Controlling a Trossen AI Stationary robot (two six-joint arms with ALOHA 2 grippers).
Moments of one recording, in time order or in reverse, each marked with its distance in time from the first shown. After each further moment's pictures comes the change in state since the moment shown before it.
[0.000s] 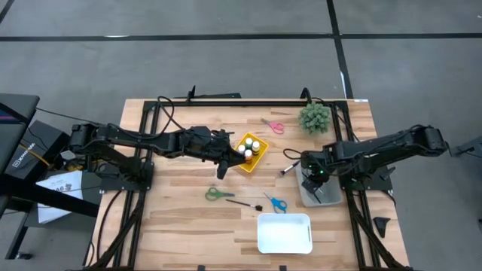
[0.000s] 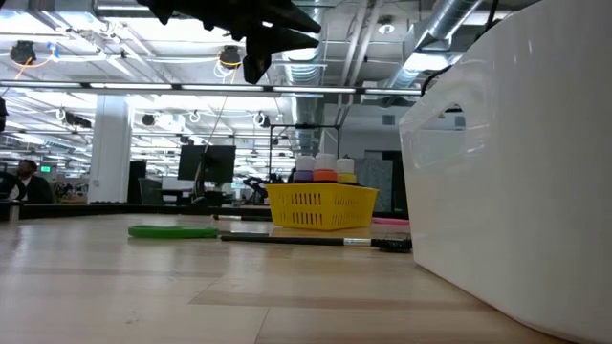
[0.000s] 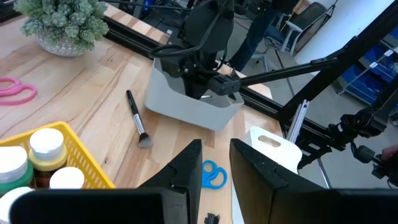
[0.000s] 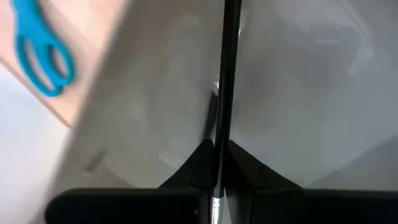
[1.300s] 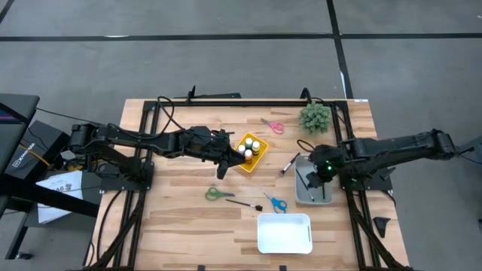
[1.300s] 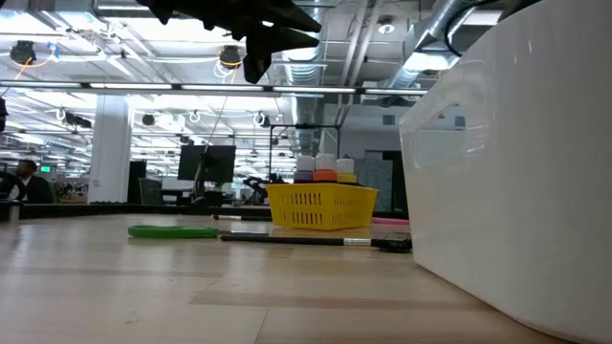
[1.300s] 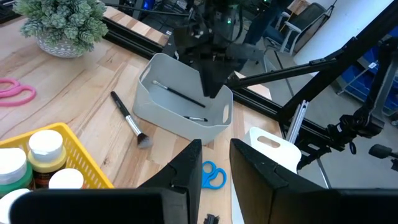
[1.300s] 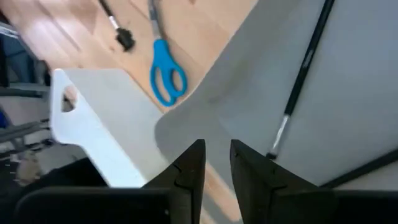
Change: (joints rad) left arm 0.000 0.000 0.000 0.002 0.002 0.002; right arm 0.041 -0.307 0.001 0.038 -0.049 0.280
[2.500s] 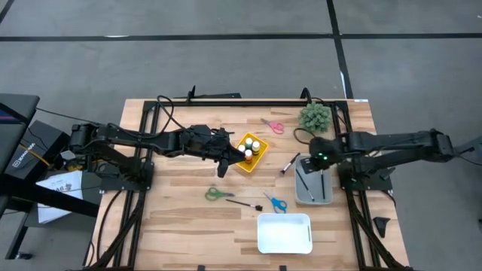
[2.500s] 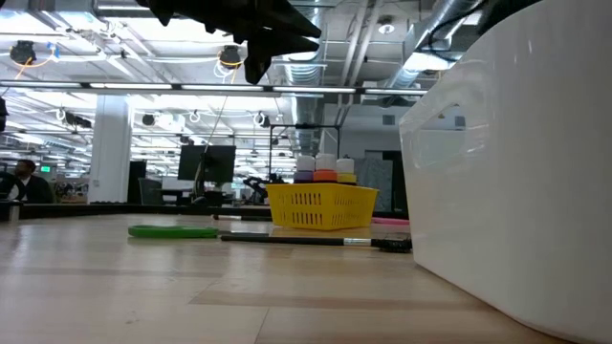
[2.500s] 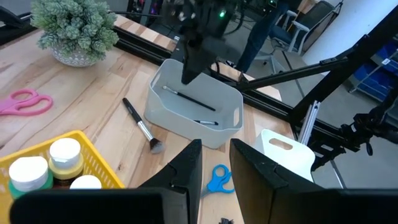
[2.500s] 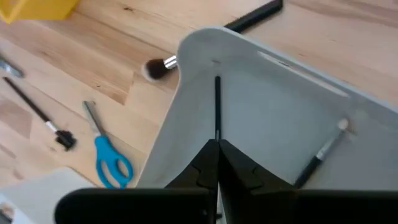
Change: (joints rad) left arm 0.015 0.000 0.000 0.000 -0.020 0.046; right arm -0.114 0.131 0.142 -0.185 0.305 0.018
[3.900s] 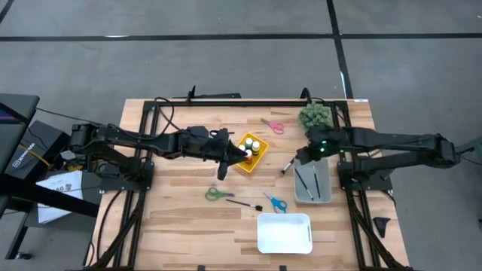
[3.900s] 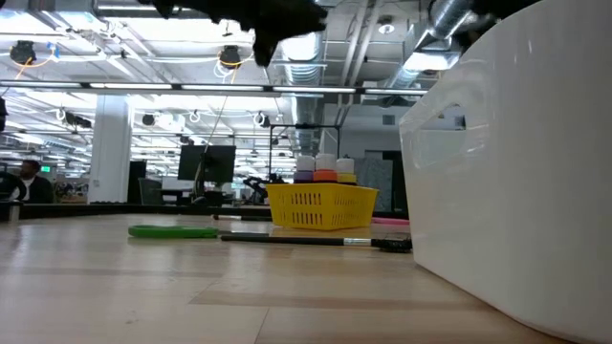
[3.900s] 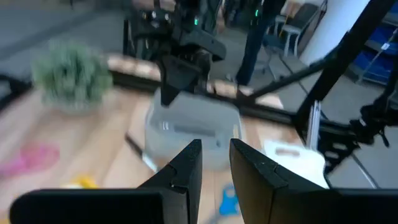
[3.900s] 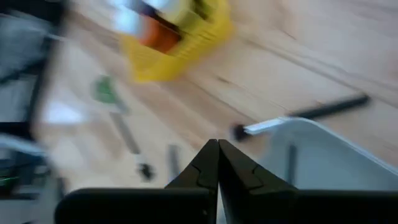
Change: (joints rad) left arm -0.034 0.000 0.002 0.100 -0.047 0.172; right arm -0.109 -0.069 0.001 0.279 -0.047 -0.151
